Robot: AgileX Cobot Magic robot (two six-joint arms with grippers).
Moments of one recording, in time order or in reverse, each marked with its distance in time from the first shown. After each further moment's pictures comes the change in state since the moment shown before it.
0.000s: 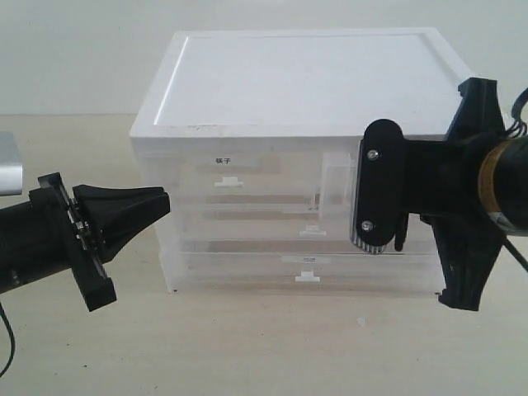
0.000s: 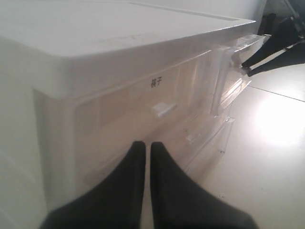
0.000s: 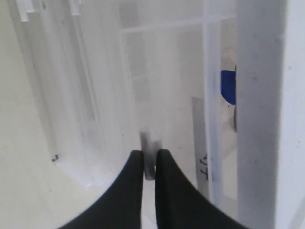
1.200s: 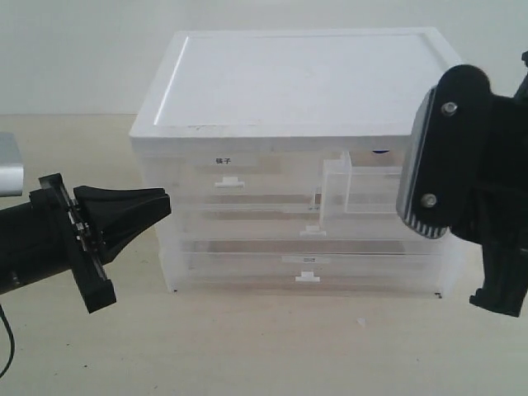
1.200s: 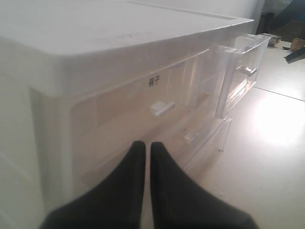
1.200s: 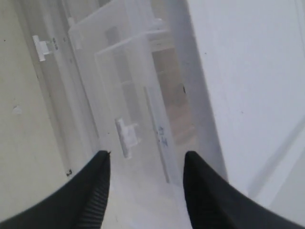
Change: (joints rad) left arm 0.000 0.000 0.000 0.006 0.000 -0.002; right arm 0.000 -0.200 0.005 0.175 -0.004 -0.116
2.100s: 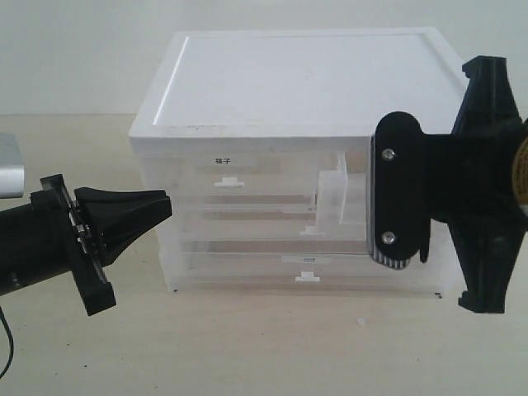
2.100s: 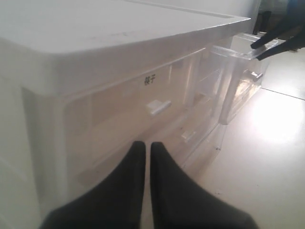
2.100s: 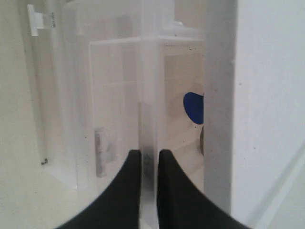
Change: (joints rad) left arm 0.000 0.000 0.000 0.013 0.000 0.000; right arm 0.047 0.104 -0.008 -0.119 0.011 -0.041
